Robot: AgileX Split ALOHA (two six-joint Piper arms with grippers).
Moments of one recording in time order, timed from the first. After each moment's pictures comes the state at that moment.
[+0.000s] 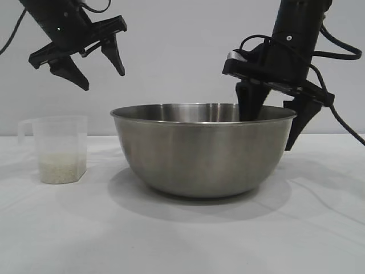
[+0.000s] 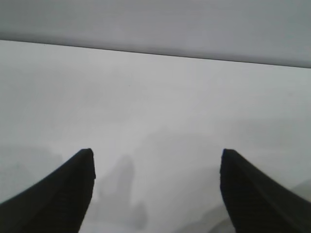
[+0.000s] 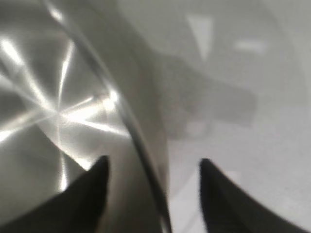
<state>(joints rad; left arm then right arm) -0.23 1.99 -1.43 -0.66 0.29 0.27 0.28 2.05 -1.65 0.30 1.22 -0.17</state>
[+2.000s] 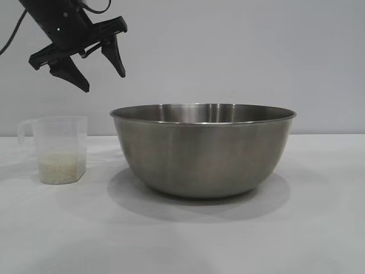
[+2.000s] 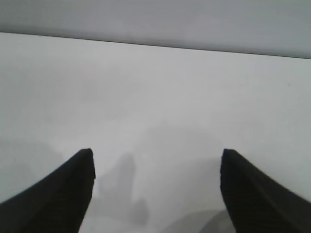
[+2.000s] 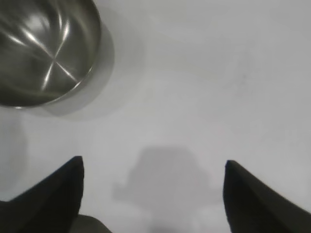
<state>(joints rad) -0.23 1.99 -1.43 -0.66 0.31 0.27 0.21 0.40 -0.73 0.06 1.27 -0.01</state>
